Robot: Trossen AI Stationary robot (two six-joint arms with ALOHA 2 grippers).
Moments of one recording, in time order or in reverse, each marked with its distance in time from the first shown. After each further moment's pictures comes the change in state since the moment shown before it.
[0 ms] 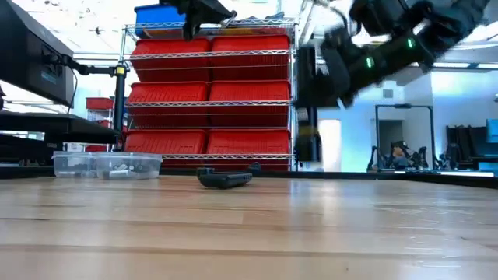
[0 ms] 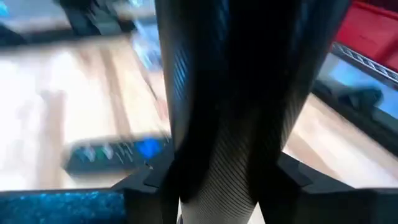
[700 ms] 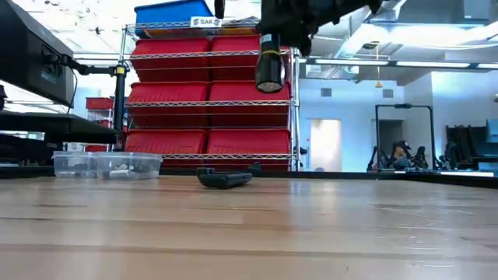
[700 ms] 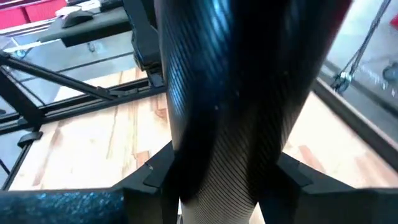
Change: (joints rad) left arm -0.095 0.097 0.002 0.452 -0.027 0.042; right arm -0.068 0.133 0.505 -0.418 -0.315 0.070
